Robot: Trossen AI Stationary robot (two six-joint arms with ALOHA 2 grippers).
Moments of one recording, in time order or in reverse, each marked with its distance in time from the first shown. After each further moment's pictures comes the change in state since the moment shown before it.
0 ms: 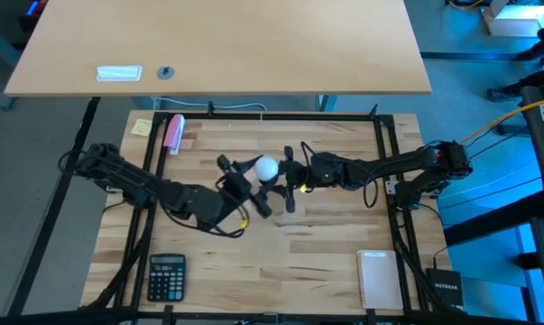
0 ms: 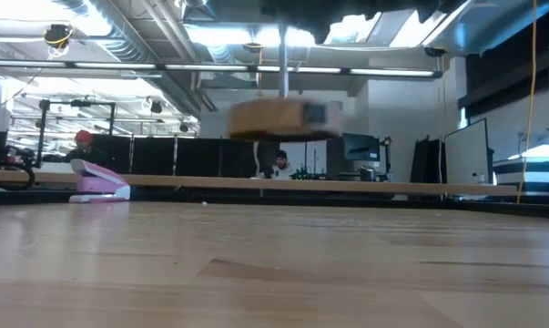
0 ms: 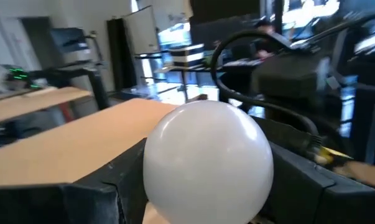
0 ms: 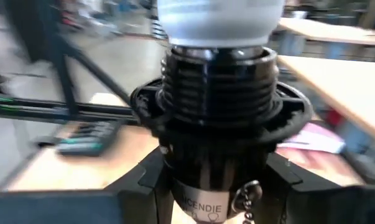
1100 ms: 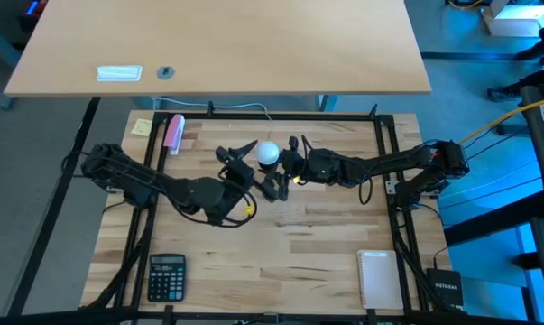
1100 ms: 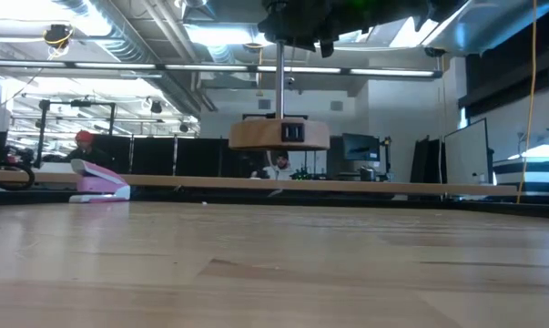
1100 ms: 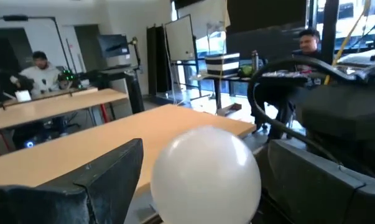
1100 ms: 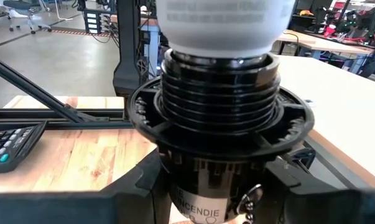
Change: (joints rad) left arm 0.054 0.037 0.000 0.188 -0.100 0.126; right arm -0.047 0.035 0.001 0.025 0.227 -0.014
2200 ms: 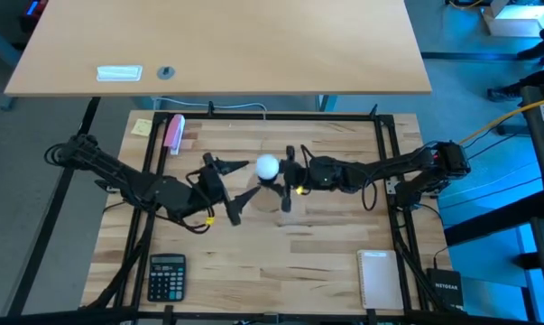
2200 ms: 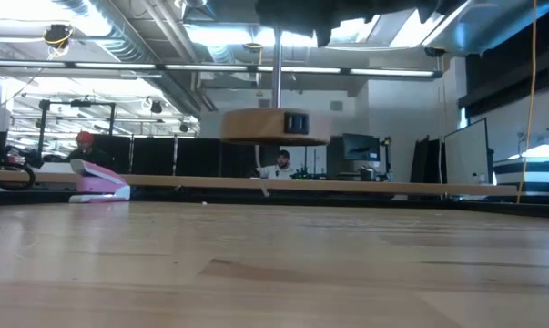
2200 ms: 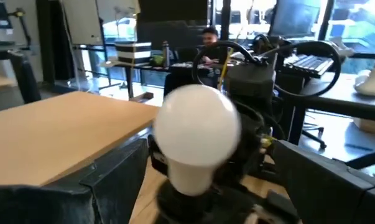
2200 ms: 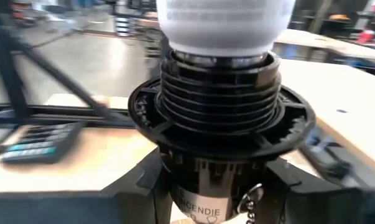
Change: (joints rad) left arm -0.093 -0.294 -0.207 -0.267 0.325 -0.293; right arm 0.052 -0.003 0.001 0.005 -0.054 -0.008
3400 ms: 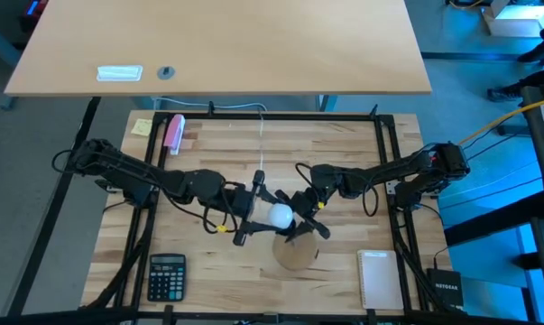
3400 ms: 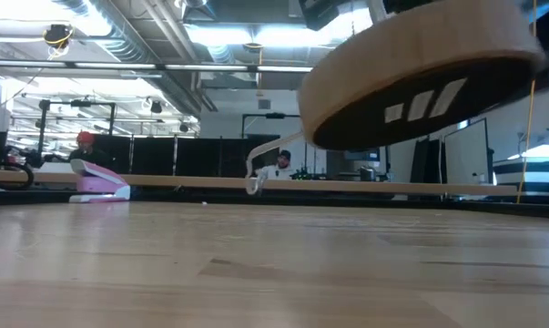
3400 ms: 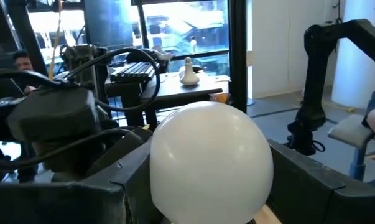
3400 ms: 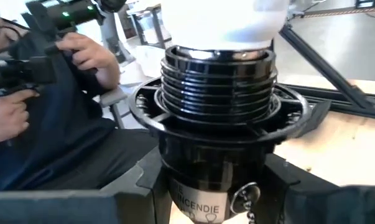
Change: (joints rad) left arm 0.192 0.182 0.002 0.195 0.930 0.156; right arm 0.072 0.002 -0.055 0.062 -0.899 0.210
